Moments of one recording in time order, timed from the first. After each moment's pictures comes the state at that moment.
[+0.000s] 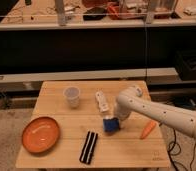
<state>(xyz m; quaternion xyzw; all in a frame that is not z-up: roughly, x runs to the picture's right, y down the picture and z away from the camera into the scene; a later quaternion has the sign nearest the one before) 0.125 0.192 0.866 -0.28 -0.13 -0.23 0.92</state>
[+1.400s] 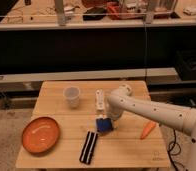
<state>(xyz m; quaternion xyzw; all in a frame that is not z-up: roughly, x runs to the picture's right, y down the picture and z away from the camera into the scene) 0.079 0.197 0.864 -0.30 -0.12 -0.22 0.92</state>
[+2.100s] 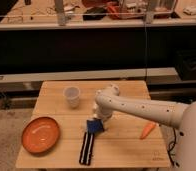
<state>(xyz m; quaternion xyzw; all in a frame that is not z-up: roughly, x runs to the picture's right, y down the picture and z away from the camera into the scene) 0.030 0.202 0.860 -0.30 -0.14 -0.23 0.91</state>
